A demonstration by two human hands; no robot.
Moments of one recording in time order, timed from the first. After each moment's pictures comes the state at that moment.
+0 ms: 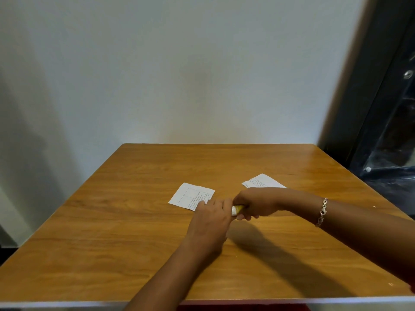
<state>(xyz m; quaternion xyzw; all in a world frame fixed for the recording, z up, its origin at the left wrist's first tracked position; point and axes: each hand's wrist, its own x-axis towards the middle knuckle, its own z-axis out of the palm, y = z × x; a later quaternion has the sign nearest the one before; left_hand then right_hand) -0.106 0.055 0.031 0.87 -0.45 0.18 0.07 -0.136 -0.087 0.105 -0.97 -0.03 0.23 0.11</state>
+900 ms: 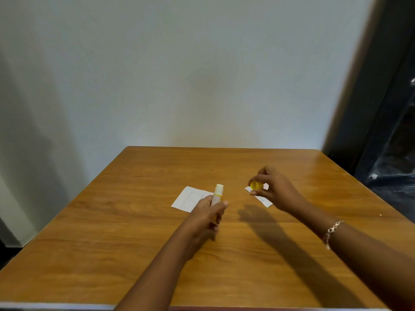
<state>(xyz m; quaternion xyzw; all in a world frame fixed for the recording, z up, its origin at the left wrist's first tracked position) -0.072 0.061 0.028 0.65 -0.17 -0.29 0.68 -0.139 -0.145 0.078 -0.96 0.02 -0.20 0.20</state>
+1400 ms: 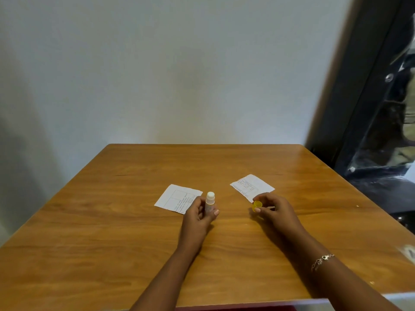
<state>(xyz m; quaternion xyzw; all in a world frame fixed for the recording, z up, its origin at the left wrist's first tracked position) -0.083 0.034 -0.014 0.66 -0.25 -0.08 0.71 -0.176 -0.163 0.009 -0.84 0.20 -0.20 0.46</state>
